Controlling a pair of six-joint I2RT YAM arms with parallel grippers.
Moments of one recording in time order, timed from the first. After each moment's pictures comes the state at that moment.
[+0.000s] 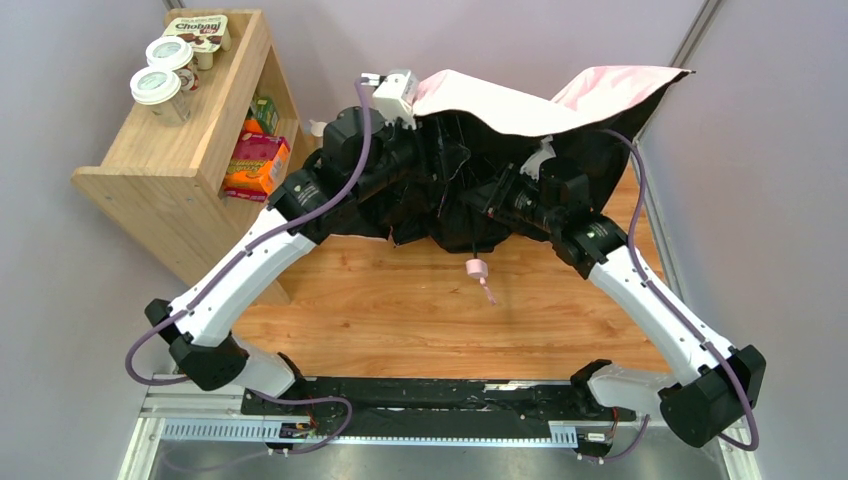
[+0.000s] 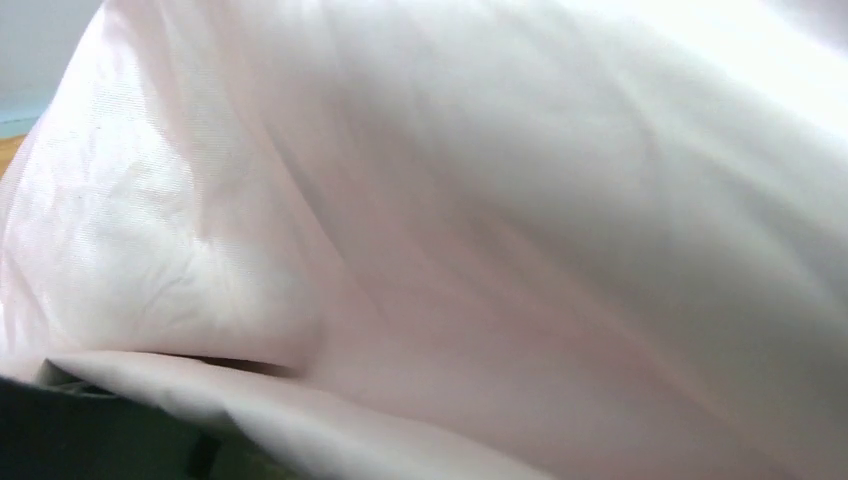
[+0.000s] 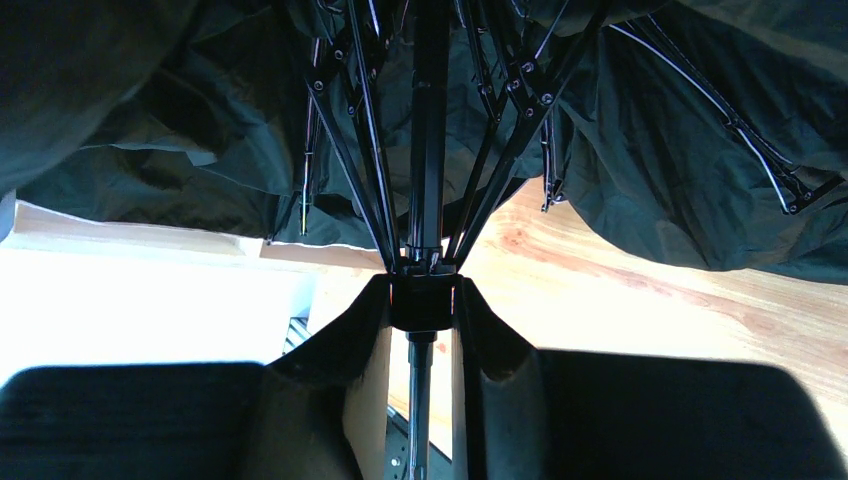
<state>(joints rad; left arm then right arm) -0.82 1.47 1.81 -0.52 -0.07 -0.45 0.52 1.18 1.15 -0.26 -0.22 0.84</state>
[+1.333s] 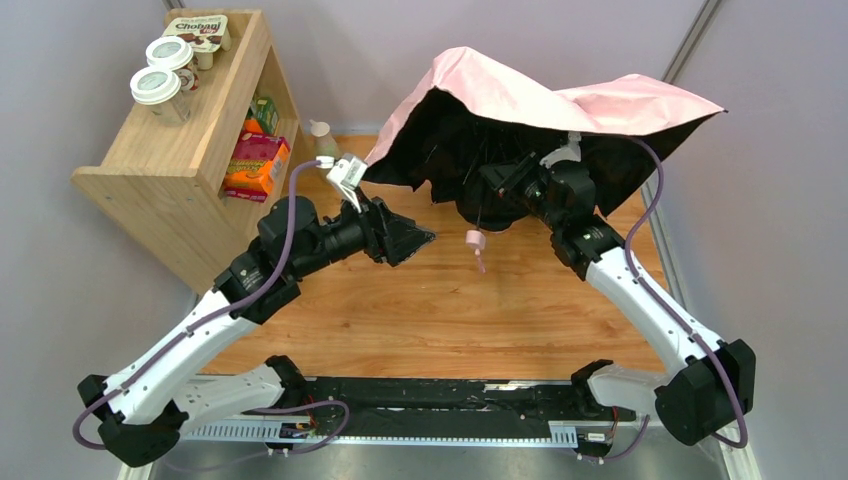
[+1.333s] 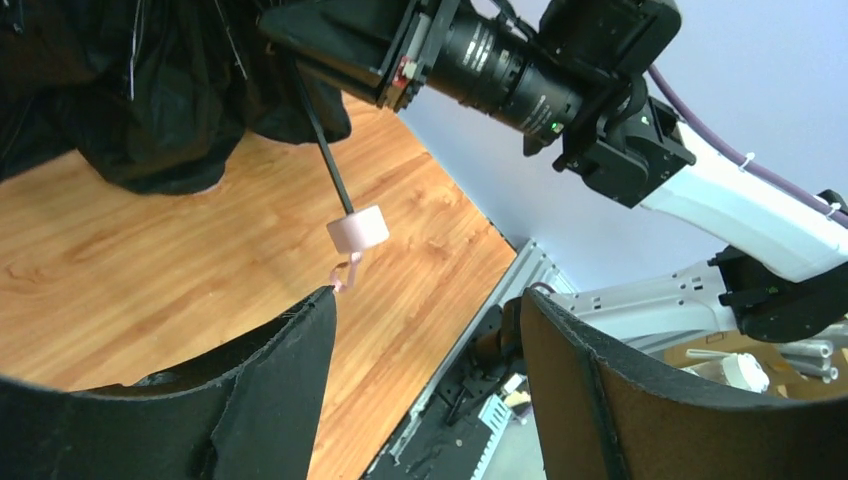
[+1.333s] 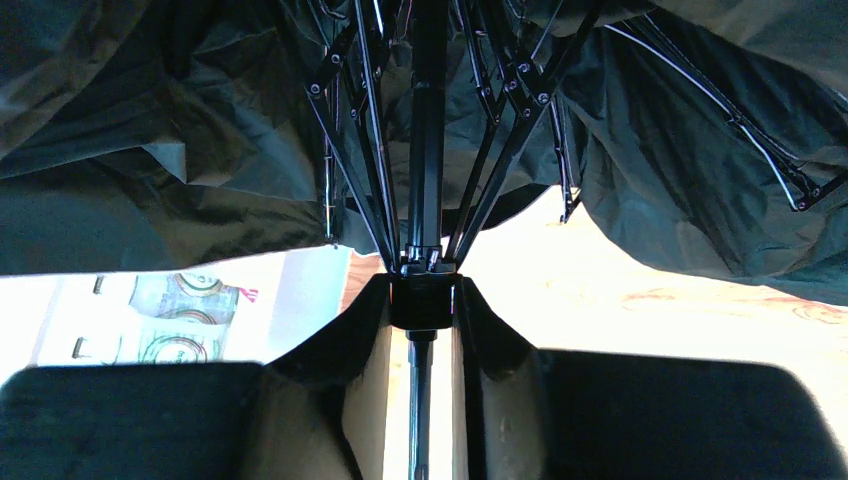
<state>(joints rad) -0.82 0.93 1.15 -0.27 0.19 -0.59 0.45 1.19 1.03 0.02 -0.02 0.91</state>
